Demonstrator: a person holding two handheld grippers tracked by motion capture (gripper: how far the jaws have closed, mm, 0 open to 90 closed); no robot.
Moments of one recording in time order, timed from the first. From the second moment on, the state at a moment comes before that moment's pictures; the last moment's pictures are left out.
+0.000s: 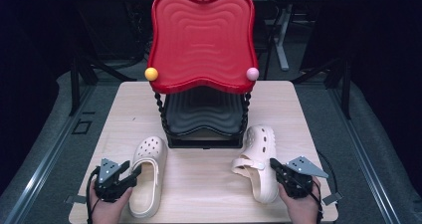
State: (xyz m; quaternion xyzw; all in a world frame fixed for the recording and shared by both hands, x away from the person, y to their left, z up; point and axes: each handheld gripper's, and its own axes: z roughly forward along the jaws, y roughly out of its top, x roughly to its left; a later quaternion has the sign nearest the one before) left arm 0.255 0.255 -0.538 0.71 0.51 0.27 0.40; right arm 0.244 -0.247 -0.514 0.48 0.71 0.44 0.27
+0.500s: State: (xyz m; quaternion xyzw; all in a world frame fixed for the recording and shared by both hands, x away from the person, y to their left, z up) left arm 0.255 0.253 -0.538 0.71 0.50 0.27 0.41; right arm 0.254 -0.301 -0.527 0.58 0.65 0.43 0.23
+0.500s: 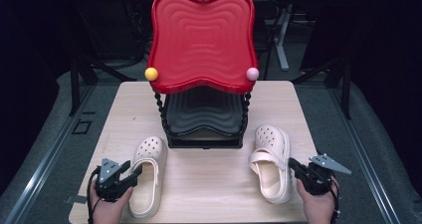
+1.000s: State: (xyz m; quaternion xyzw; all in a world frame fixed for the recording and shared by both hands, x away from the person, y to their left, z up) left arm 0.255 0.254 -0.537 0.71 0.50 0.27 0.41; right arm 0.272 -0.327 -0.561 0.65 0.63 0.39 0.14
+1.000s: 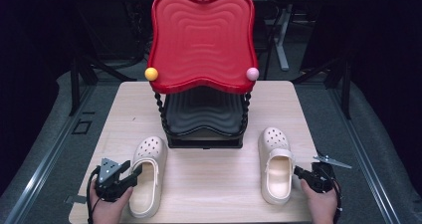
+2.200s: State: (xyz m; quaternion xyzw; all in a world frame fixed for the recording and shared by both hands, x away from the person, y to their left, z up) left arm 0.258 0.254 -0.542 0.71 0.51 0.26 0.41; right arm 0.259 -0.300 -0.525 0.58 0.64 0.44 0.24
